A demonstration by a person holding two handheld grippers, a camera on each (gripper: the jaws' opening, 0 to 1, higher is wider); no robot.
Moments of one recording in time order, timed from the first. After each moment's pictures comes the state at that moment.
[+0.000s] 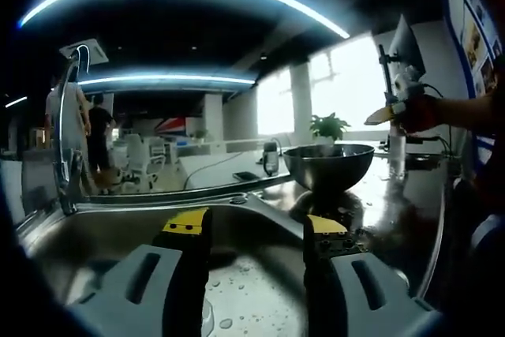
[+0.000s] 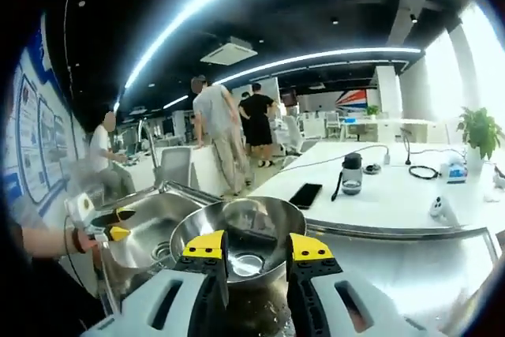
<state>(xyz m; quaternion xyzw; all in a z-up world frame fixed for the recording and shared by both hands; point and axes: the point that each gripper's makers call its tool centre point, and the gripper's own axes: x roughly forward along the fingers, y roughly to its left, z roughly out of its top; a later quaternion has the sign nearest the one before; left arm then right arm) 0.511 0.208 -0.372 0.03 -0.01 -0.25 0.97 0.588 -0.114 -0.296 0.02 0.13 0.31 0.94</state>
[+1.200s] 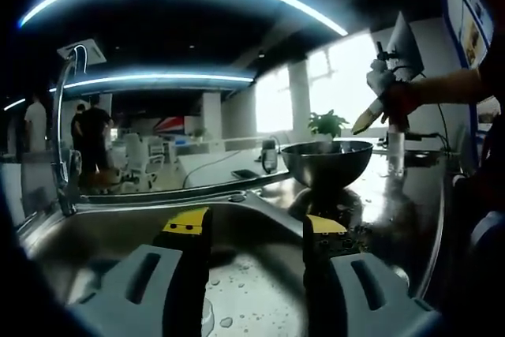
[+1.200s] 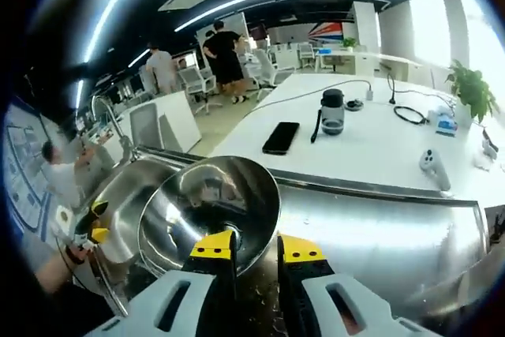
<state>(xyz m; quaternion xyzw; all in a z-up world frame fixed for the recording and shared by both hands) 0.509 0.205 -0.374 0.04 0.00 -0.25 0.97 0.621 -0.118 -0.335 0.01 0.34 0.24 0.91</state>
